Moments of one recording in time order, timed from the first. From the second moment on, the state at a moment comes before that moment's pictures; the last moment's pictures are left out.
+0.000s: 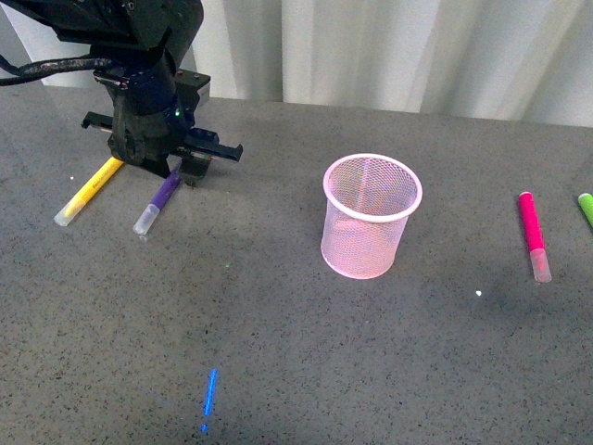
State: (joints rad) left arm -0.19 2.50 1.82 -0.51 -0.18 0.05; right arm 0.00 0.00 0.02 0.00 0.00 0.00
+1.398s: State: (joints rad) left arm -0.21 1.98 0.92 0.90 -0.17 -0.40; right arm 0.00 0.00 0.02 0.00 0.00 0.00
